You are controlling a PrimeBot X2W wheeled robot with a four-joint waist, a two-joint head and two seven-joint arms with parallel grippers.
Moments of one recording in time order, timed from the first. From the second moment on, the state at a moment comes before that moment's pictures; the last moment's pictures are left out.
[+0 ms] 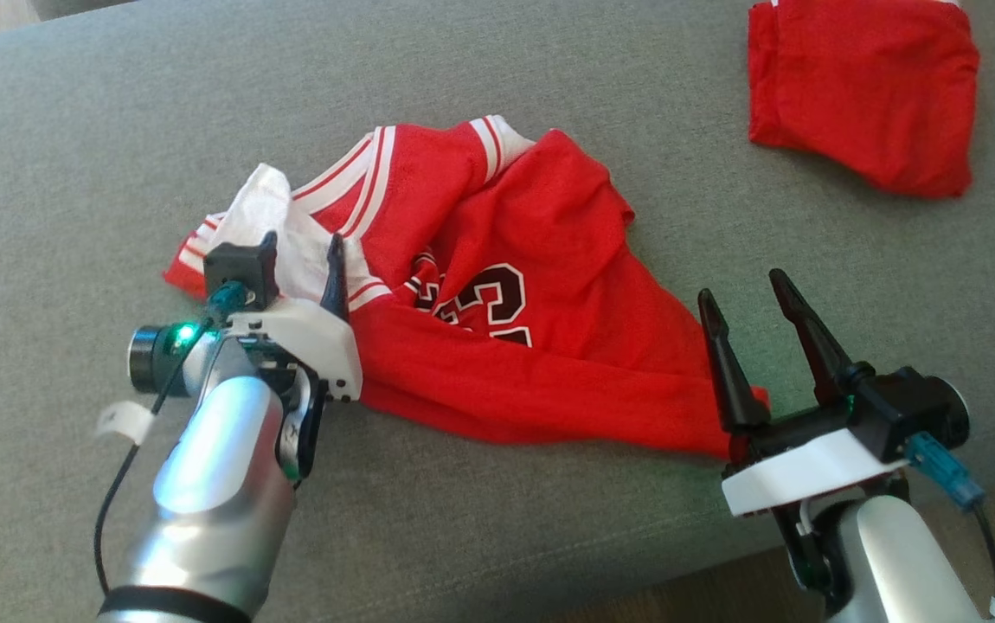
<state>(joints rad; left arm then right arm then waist) -0.56 0.05 -0.34 0.75 -0.24 0.13 -0.17 -0.09 -0.05 0.18 0.07 0.10 0.13 -0.13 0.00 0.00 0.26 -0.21</state>
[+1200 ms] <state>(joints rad) -0.10 0.04 -0.25 0.37 -0.31 0.11 -0.25 -0.05 -0.05 0.12 0.12 0.07 0.13 -0.09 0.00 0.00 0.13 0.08</state>
